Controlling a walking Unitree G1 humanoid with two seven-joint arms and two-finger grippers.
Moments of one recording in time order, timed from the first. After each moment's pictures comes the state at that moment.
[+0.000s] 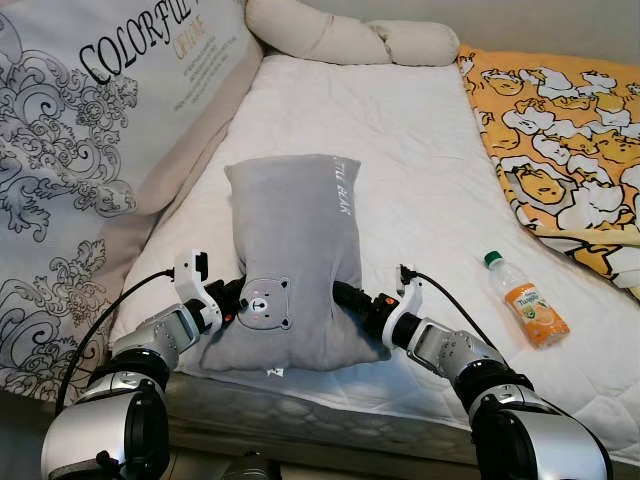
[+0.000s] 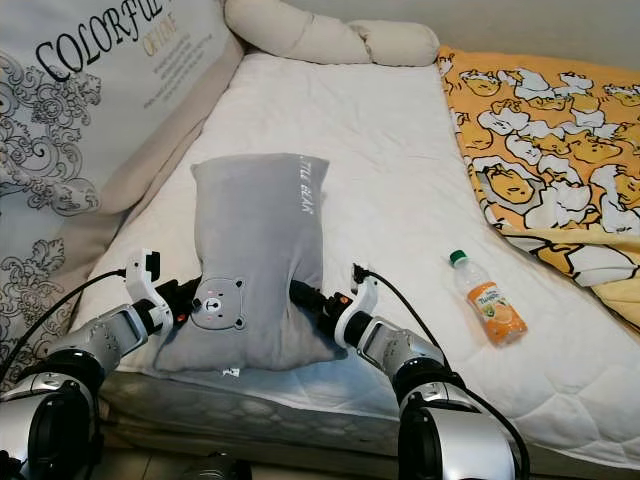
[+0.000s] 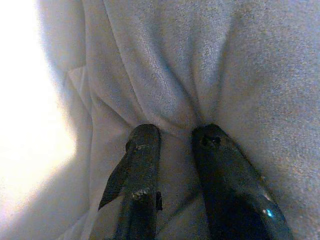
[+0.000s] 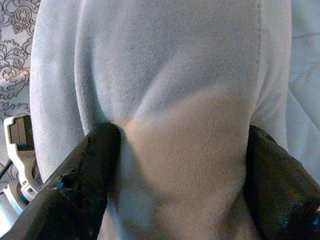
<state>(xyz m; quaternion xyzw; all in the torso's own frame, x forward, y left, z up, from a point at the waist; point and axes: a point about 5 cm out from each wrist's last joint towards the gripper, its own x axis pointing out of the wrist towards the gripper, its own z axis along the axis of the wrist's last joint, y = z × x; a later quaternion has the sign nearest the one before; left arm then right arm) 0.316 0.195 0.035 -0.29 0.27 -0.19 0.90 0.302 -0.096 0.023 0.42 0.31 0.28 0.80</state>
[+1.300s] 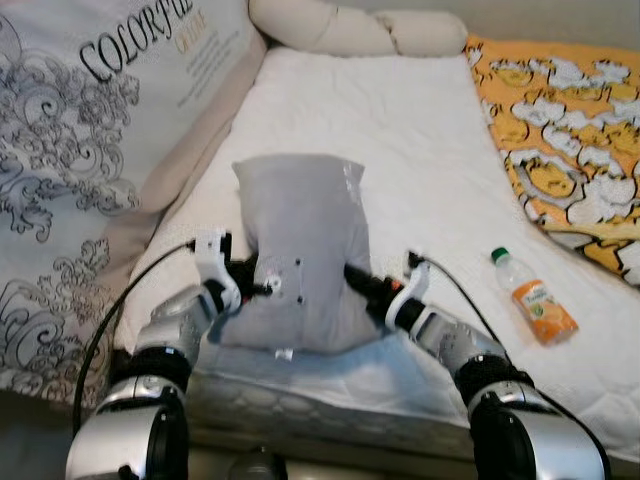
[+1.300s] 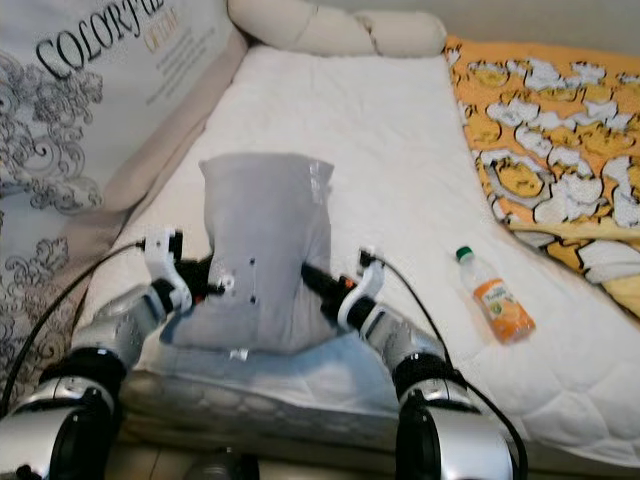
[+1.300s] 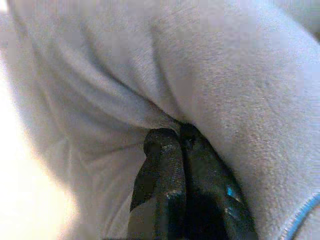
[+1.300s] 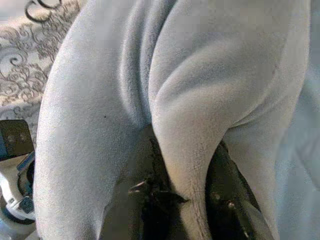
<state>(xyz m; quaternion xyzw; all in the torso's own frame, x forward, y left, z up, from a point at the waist) 0.336 0.165 0.066 -0.18 0.16 -0.25 0.94 0.320 -0.101 0.046 0.40 0.23 0.29 0.84</state>
